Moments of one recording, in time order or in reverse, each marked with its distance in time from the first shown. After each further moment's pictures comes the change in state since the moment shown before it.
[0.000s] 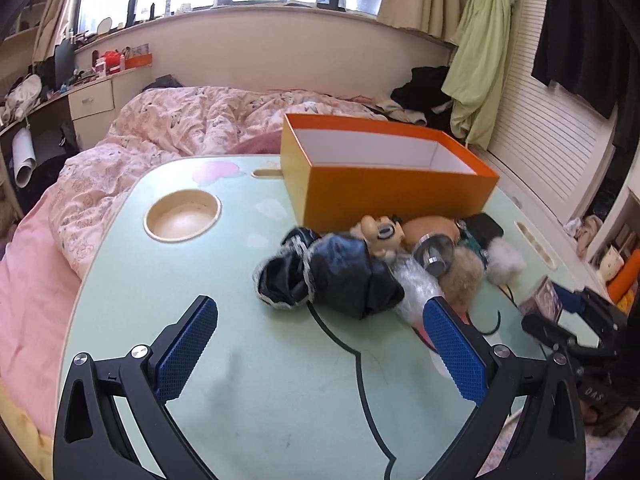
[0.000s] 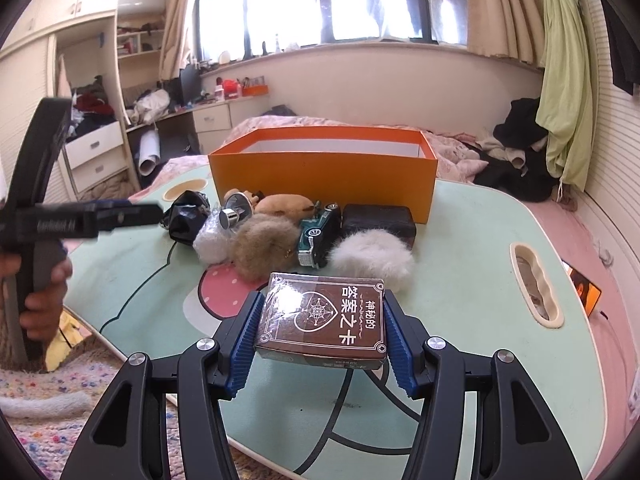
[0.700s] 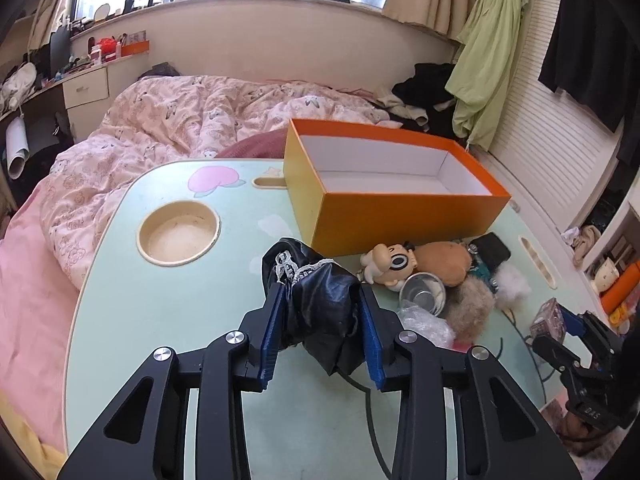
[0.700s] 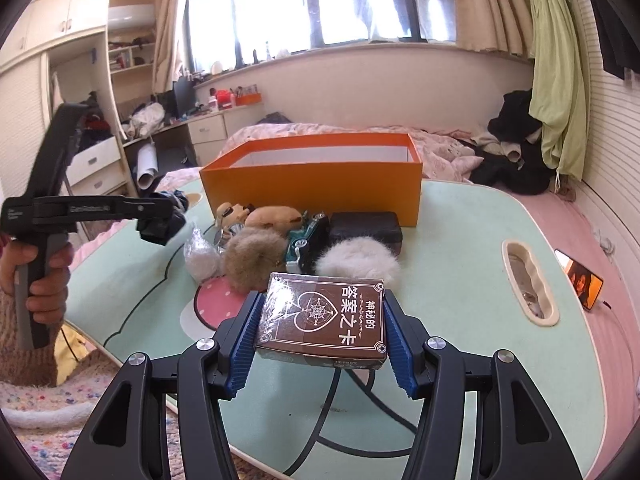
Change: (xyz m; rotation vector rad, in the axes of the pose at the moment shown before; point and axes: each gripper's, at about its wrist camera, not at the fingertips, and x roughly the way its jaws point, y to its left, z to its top) left arm 0.005 0.009 0.021 -0.017 0.023 -0.051; right arm -0.009 -0.011 0.005 0.056 -0.026 0.010
